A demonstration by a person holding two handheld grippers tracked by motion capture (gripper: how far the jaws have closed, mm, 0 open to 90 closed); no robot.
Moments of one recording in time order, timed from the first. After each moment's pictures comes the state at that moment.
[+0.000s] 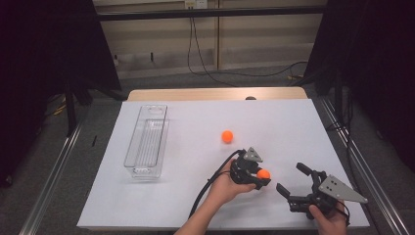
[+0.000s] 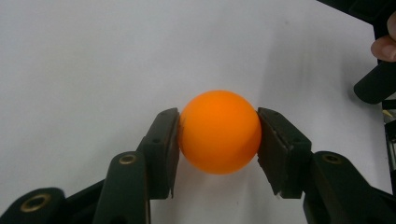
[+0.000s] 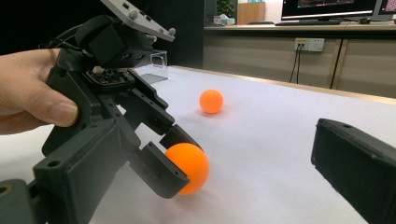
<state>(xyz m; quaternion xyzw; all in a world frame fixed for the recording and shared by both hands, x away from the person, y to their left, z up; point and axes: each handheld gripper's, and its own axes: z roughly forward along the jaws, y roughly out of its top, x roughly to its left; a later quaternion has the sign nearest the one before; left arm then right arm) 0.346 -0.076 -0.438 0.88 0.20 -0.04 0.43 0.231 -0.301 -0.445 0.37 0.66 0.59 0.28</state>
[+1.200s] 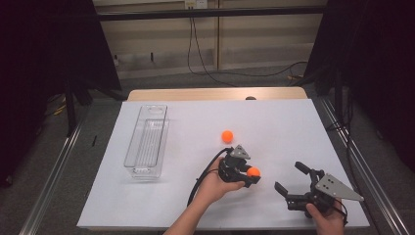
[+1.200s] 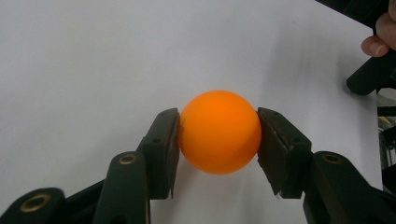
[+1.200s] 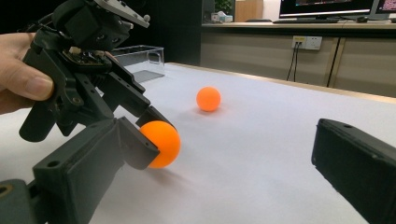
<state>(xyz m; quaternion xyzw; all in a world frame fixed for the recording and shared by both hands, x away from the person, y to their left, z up) 0.351 -0.046 -0.430 0.88 0.22 -0.04 0.43 0.236 -0.298 -0.447 0.37 0.66 0.59 0.29</state>
